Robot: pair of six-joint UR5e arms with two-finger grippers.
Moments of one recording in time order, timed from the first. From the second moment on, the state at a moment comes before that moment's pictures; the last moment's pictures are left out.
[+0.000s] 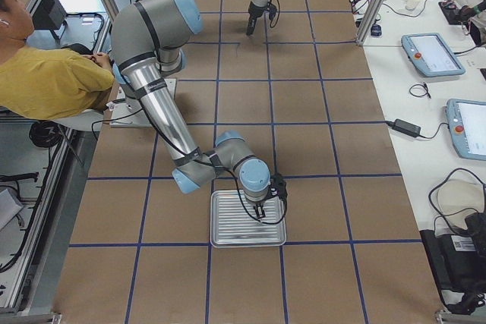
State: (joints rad) left arm -1.87 -2.06 -1.79 -1.10 1.49 -0.18; right arm 0.58 -0.99 1.64 -2.24 -1.49 -1.22
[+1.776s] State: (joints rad) left arm -1.06 -1.95 -1.71 -1.24 1.68 0.29; right arm 0.85 -1.19 1.65 -2.11 -1.51 -1.02
